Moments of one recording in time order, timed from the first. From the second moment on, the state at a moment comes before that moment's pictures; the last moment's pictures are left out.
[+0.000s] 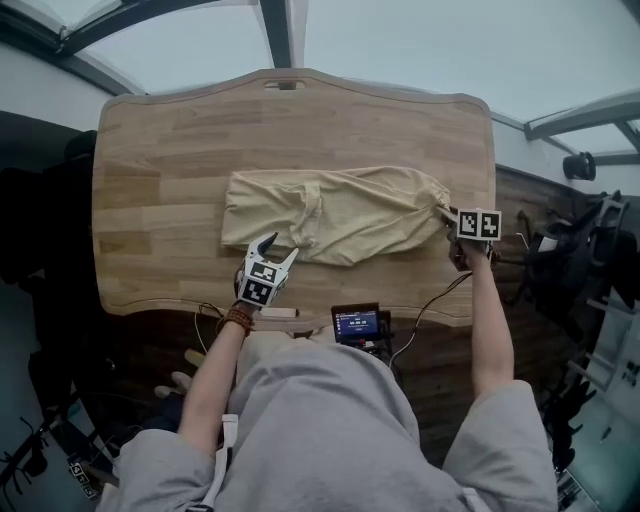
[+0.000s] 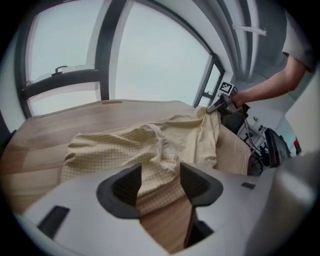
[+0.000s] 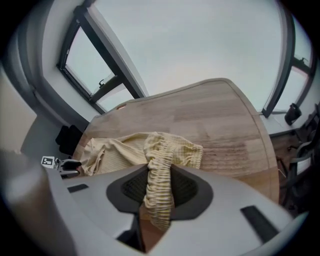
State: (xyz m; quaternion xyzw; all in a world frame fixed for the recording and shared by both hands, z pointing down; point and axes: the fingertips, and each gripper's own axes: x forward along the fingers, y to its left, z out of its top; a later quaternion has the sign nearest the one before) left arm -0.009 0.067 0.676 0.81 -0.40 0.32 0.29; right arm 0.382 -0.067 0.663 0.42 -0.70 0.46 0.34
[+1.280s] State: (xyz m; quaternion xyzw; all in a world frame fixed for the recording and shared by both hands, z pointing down) left arm -0.197 0.120 0.667 0.79 -0.45 0.22 0.35; right arm -0.170 0.022 0.610 0.26 -0.79 0.42 0.36
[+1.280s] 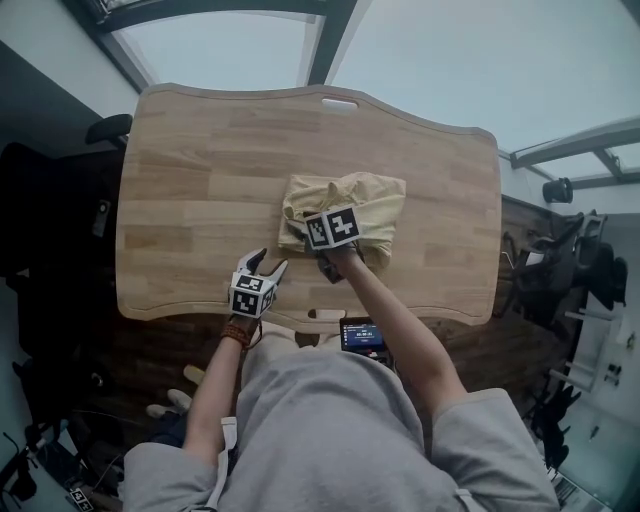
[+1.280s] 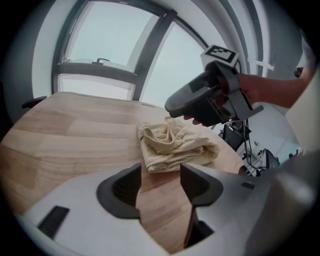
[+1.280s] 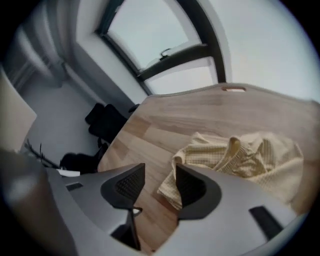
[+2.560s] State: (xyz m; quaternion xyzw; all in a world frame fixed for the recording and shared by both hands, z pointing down) left arm -0.103 0.090 0.645 0.83 -0.42 0.25 0.27; right arm -0.103 -0.023 0.629 -0.21 -0.86 0.09 0.46
